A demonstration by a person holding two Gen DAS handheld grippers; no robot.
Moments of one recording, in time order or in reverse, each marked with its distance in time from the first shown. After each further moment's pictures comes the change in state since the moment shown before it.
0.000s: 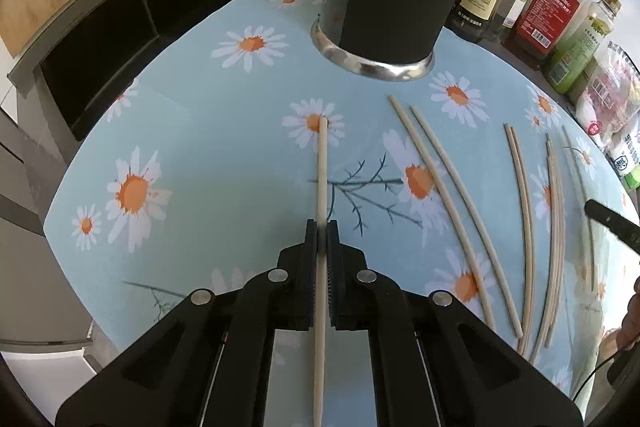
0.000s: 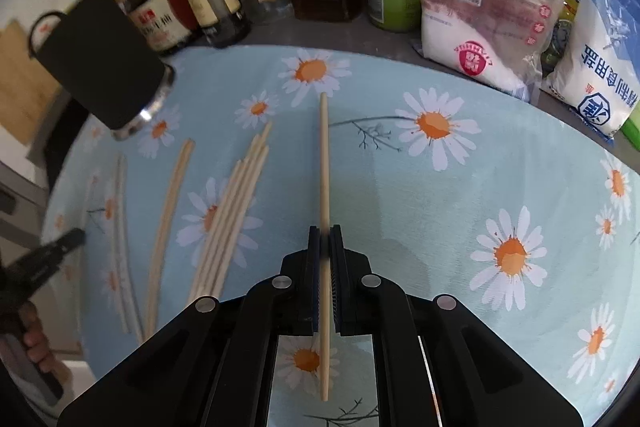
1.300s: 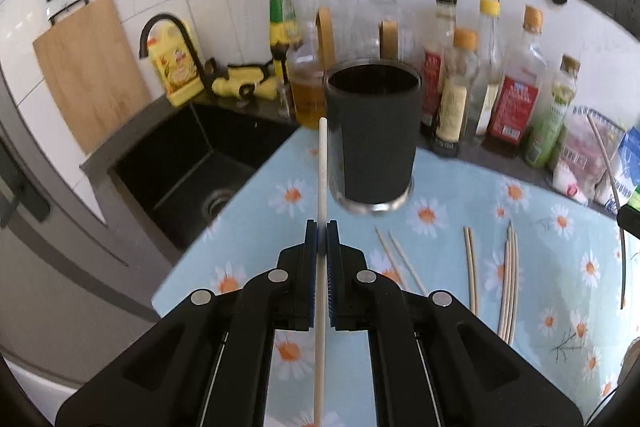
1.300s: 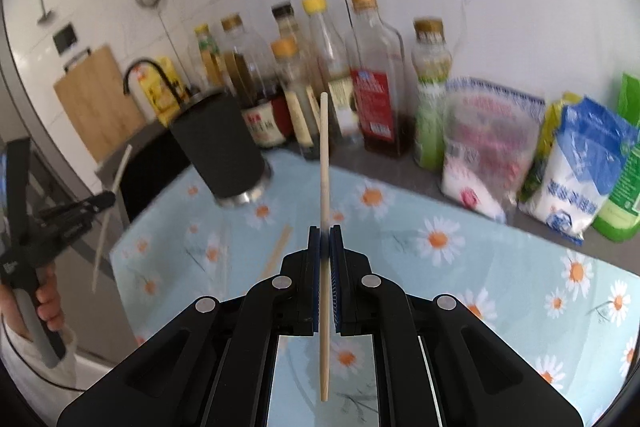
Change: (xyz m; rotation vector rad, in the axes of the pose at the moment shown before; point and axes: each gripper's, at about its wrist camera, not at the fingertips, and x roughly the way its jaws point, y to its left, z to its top) left arm -0.136 -0.037 0.039 0.083 -0.343 0.177; right arm -0.139 0.026 0.006 -0.145 -0.328 0.172
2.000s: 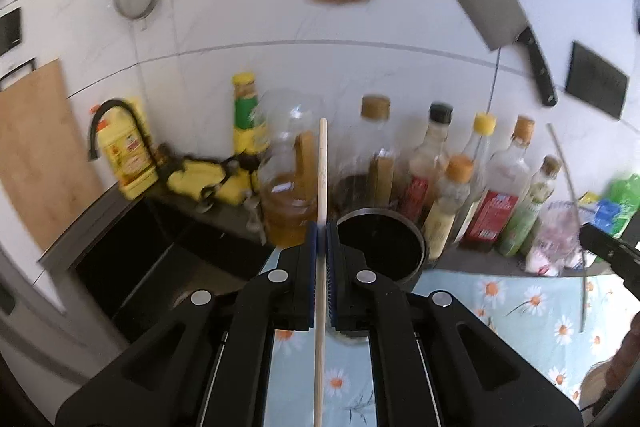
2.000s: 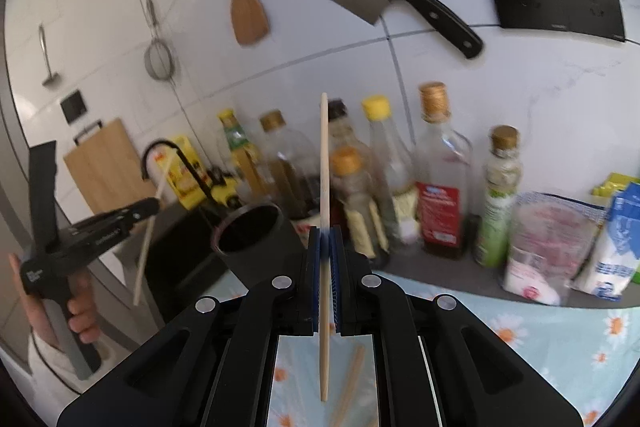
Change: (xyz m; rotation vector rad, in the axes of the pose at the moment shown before) left arm 0.020 0.044 0.120 0.046 -0.221 -0.244; right arm 0.020 0.070 0.080 0.069 -0.236 0.055
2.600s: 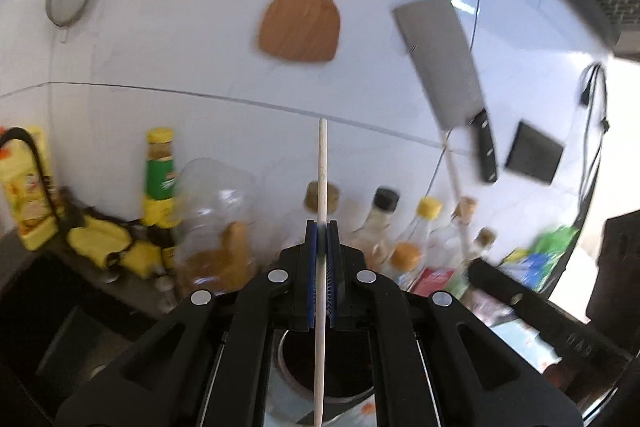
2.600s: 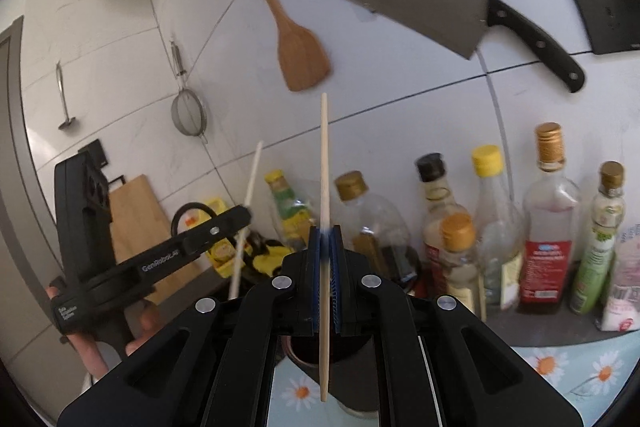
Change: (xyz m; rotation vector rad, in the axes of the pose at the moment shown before) left arm 0.052 0.036 0.047 -0.057 -0.196 -0.397; right arm 0.076 0.075 0.028 0.046 -0.215 0.102
